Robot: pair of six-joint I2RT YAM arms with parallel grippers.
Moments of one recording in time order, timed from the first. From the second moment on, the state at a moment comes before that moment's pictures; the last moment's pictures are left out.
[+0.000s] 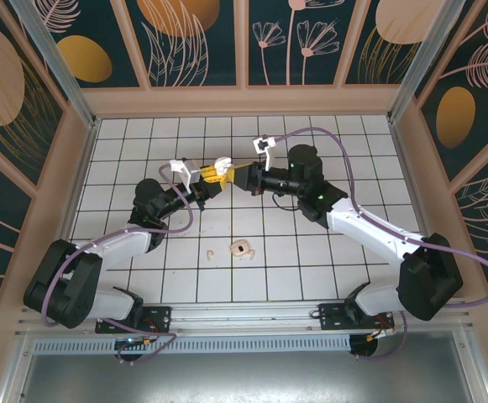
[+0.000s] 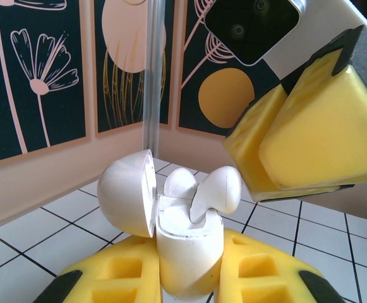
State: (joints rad) left arm -0.43 1.36 0.53 0.99 0.65 -0.19; right arm 0.68 1.36 0.97 0.26 -0.60 0.60
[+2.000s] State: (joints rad) left arm -0.43 1.36 0.53 0.91 0.65 -0.16; right arm 0.73 1.40 1.02 0.20 -0.57 0.57
